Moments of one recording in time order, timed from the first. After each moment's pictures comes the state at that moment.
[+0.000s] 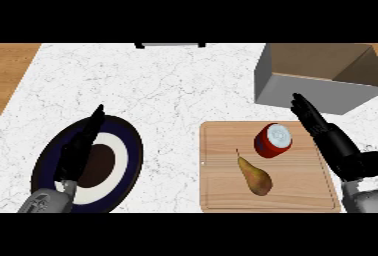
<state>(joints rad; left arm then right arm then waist) -0.13 0.40 -0.27 -1.31 0.14 0.21 -0.08 -0.11 -0.49 0.20 -1.54 -0.24 0.06 -0.08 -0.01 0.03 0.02</state>
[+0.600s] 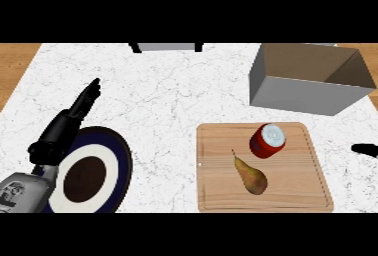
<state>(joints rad) -0.22 0.50 -0.25 -1.47 0.13 0.08 -0.12 -0.07 -0.74 -0.12 -1.70 -0.15 -0.07 -0.05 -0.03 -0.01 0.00</state>
